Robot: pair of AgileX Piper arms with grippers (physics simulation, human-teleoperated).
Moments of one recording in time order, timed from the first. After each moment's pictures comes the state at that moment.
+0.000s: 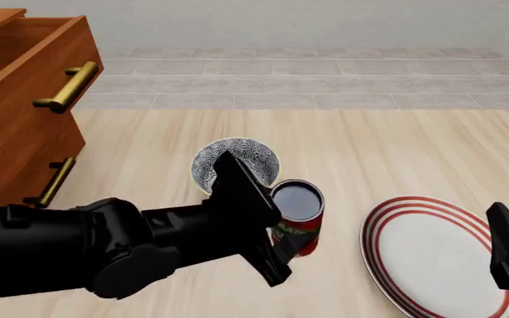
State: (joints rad) left arm -0.99 1.47 -0.70 -0.21 0.12; right arm -0.06 0.09 0.00 -0.04 0.01
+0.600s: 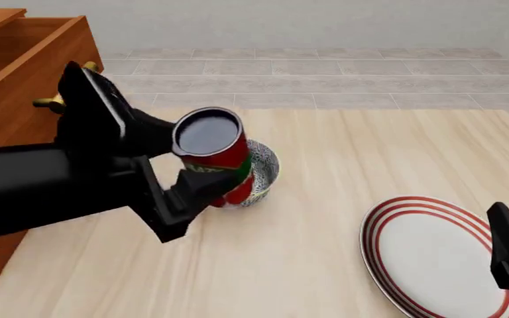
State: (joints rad) left arm -0.87 0.98 -0.74 0.22 0.14; right arm -0.06 0.09 0.00 -0.04 0.02
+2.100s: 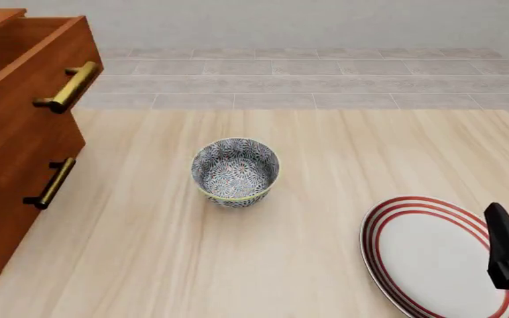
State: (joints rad) left arm -0.32 0.70 -1.35 1.08 0.21; right arm -0.06 0.11 0.00 -0.05 -0.03
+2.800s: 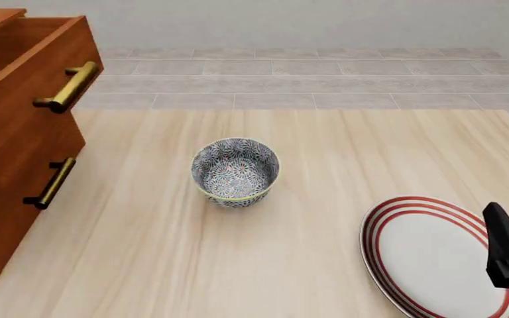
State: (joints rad) left arm -0.16 0.73 -1.41 1.13 0.23; right arm -0.06 0.14 0.00 -0.06 -0.03
